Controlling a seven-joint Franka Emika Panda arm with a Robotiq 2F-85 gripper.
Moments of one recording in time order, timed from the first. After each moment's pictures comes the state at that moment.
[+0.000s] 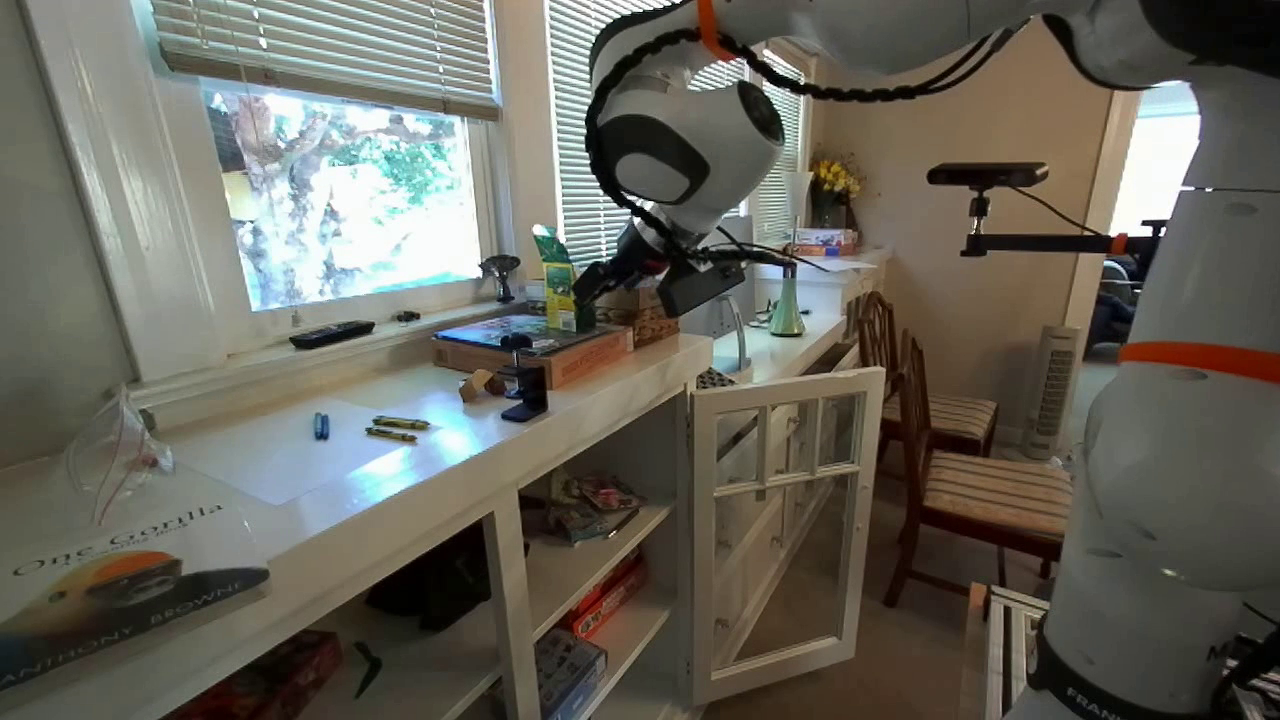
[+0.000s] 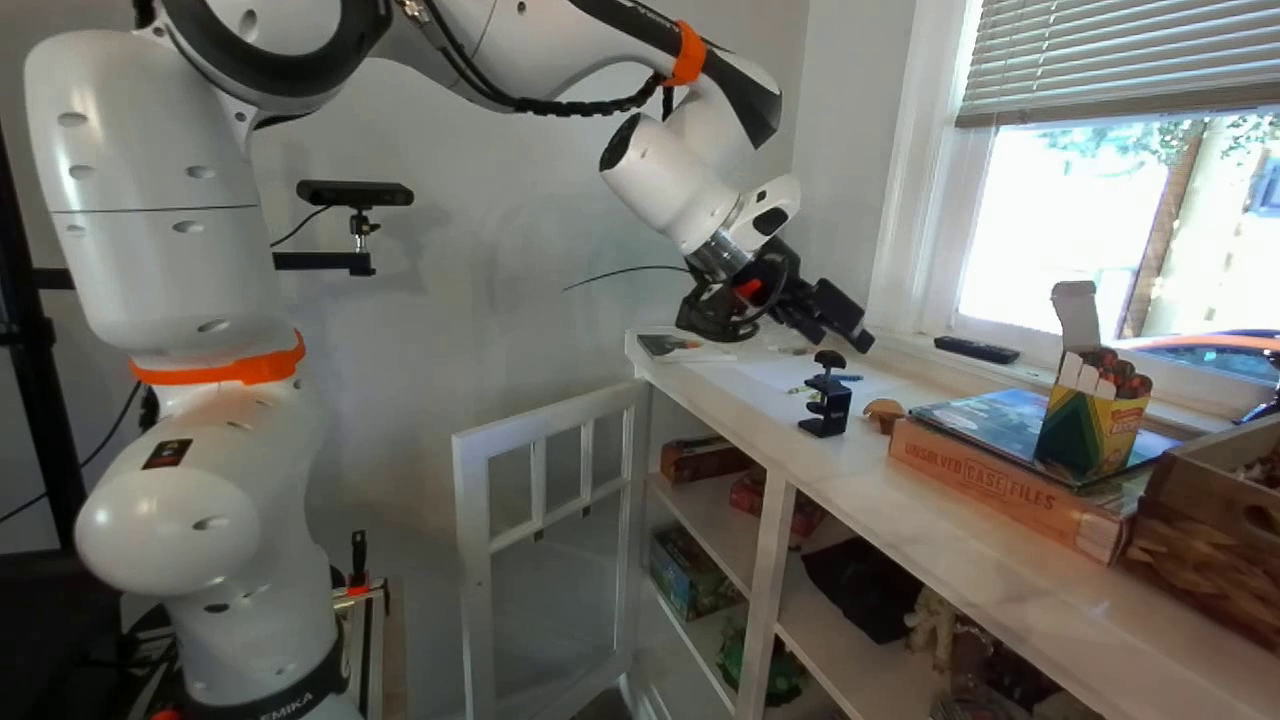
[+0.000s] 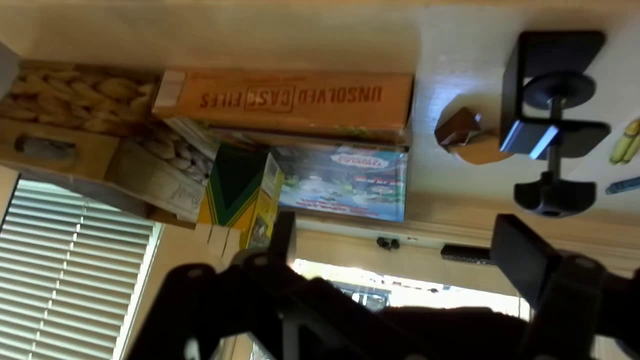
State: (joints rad) arm -0.09 -0.11 0.27 -2.02 2.28 3.63 -2.26
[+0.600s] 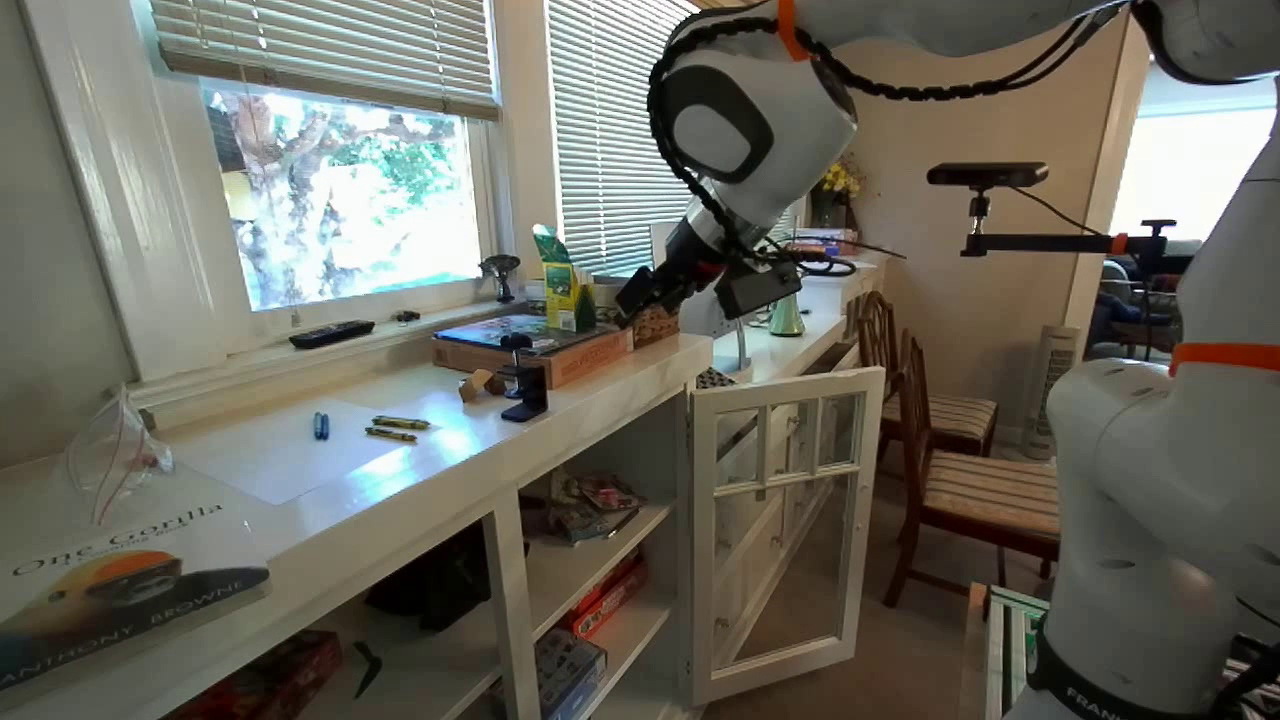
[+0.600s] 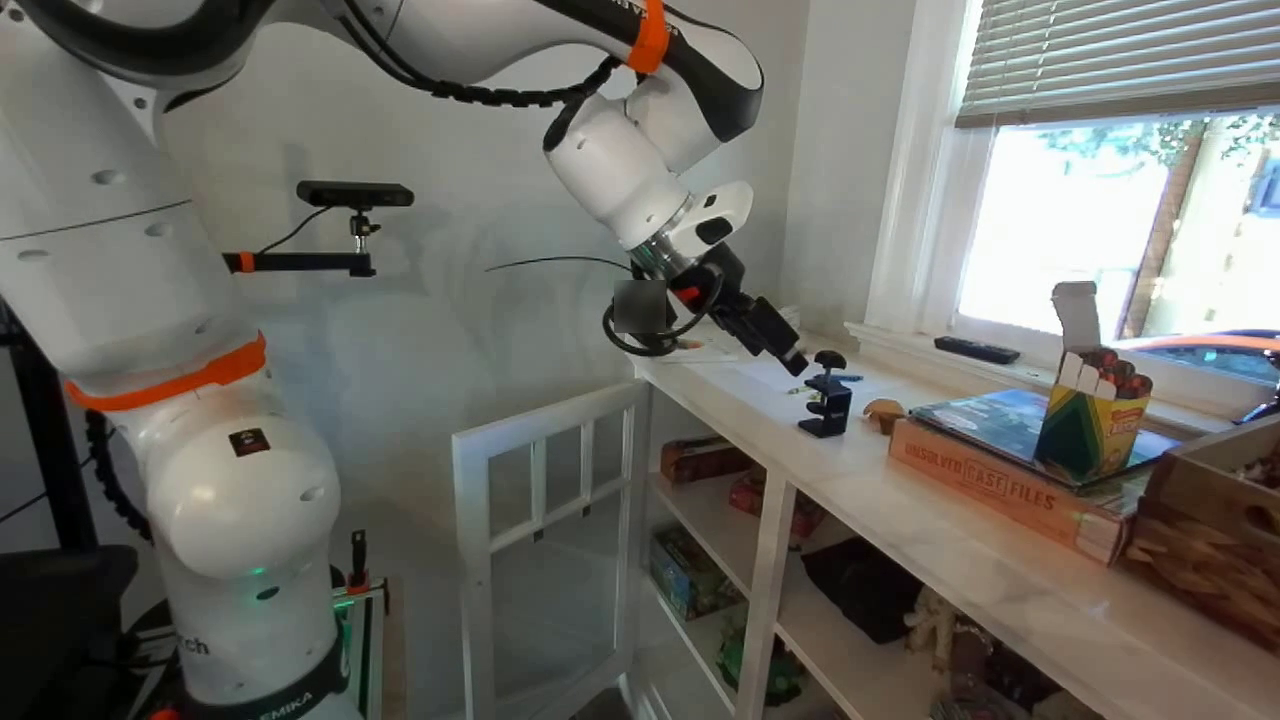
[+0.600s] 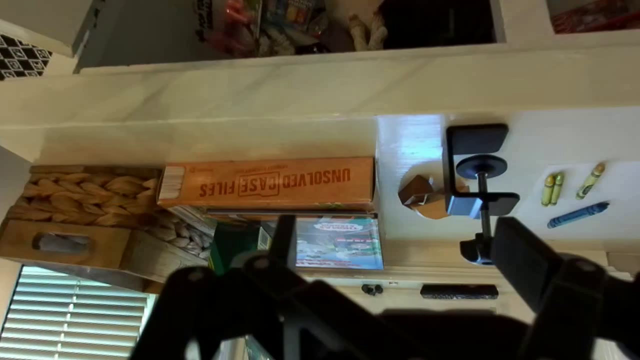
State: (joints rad) arm 0.36 -0.29 -0.17 -2.17 2.51 3.69 -2.44
